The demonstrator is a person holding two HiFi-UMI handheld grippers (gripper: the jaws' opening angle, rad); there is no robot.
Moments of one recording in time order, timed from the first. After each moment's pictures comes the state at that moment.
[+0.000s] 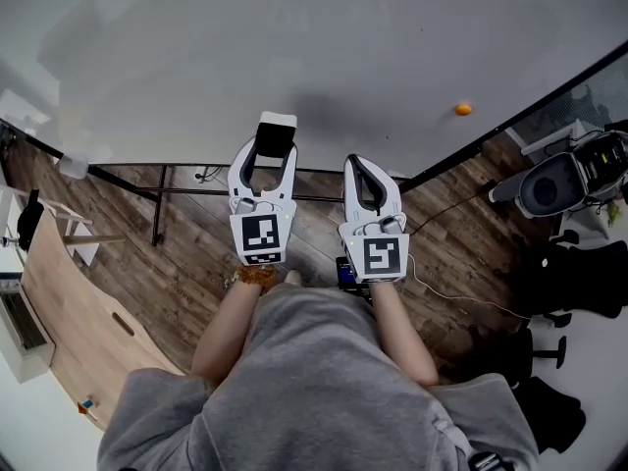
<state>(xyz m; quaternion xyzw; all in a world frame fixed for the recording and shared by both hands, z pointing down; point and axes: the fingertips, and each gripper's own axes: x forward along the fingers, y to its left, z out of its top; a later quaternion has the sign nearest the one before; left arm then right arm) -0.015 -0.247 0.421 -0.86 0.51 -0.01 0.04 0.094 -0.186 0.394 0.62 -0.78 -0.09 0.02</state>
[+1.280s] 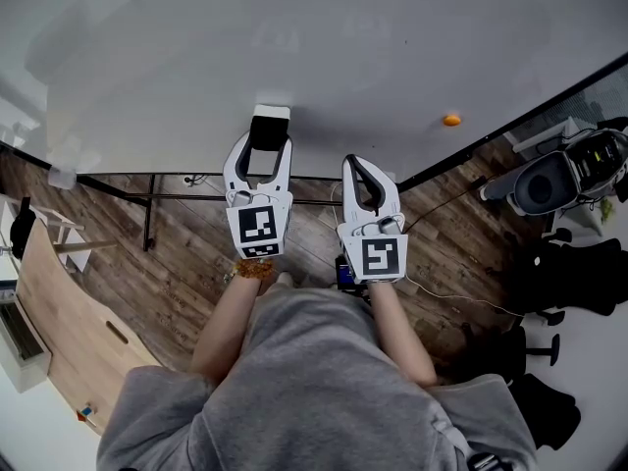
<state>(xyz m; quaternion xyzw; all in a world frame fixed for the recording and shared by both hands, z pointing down) 0.011 -0.280 0.422 -0.86 0.51 -0.01 0.02 0.121 -0.203 0.388 0.63 -0.77 -0.09 0.03</state>
